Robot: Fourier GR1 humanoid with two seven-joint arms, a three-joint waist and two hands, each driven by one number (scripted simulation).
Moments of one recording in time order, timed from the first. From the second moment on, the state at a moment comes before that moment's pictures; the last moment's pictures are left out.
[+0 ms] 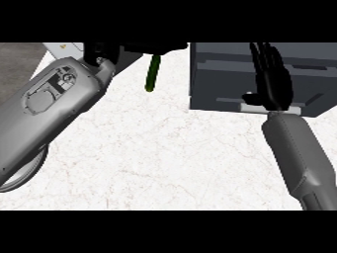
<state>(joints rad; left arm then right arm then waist) -1.12 0.44 -0.63 -1.10 0.53 0.79 0.28 -0.70 -0.17 -0.13 -0.75 1.22 -0.63 -0.11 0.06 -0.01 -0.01</state>
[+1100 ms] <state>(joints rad) -0.87 0.53 -0.61 -1.36 0.47 0.77 0.27 -1.06 -0.22 -0.24 -0.27 1.23 -0.74 -0.10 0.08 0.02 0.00</state>
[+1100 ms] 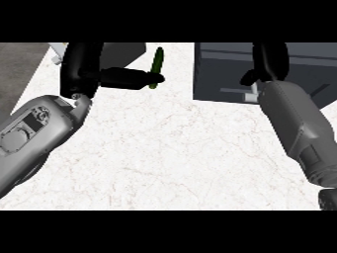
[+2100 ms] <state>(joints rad) -0.72 0.56 -0.56 -1.41 0.45 0.75 0.21 -1.16 -0.13 -0.55 -0.29 0.85 -0.54 -0.45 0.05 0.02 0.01</state>
